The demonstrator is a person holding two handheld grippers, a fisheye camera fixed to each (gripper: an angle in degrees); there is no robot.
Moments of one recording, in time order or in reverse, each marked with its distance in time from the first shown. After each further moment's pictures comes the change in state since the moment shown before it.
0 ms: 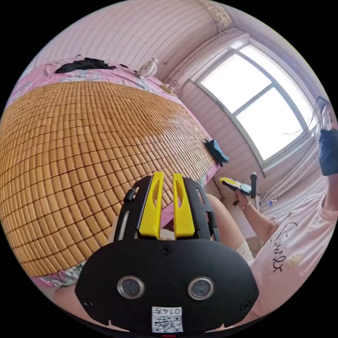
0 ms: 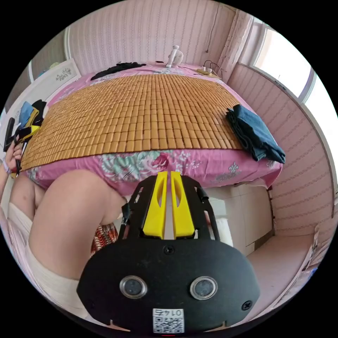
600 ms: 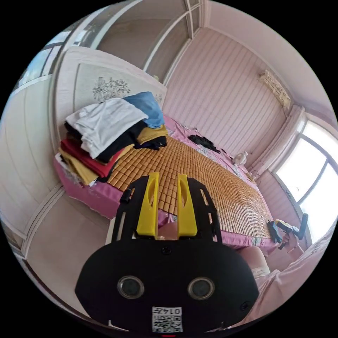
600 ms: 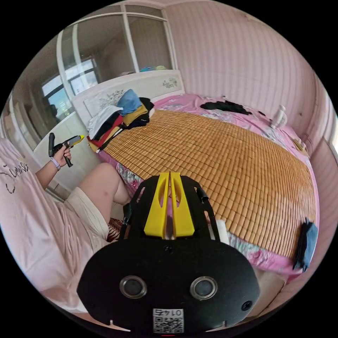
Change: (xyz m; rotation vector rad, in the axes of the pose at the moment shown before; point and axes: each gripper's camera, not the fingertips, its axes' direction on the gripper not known) left arm -0.041 0.296 -0.440 0.628 -0.618 -0.460; right arm -0.347 -0.079 -0.052 0.165 -0.498 -0.635
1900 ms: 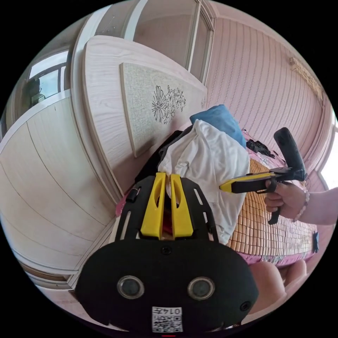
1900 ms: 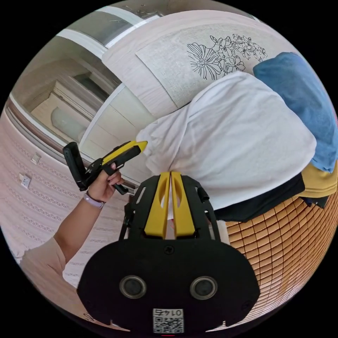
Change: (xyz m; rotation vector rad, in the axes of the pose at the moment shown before) left arm -0.211 -0.223 -0.094 0.009 -0.307 0.132; right arm -0.349 -0.405 0.561 -0.307 -0.760 -0.234
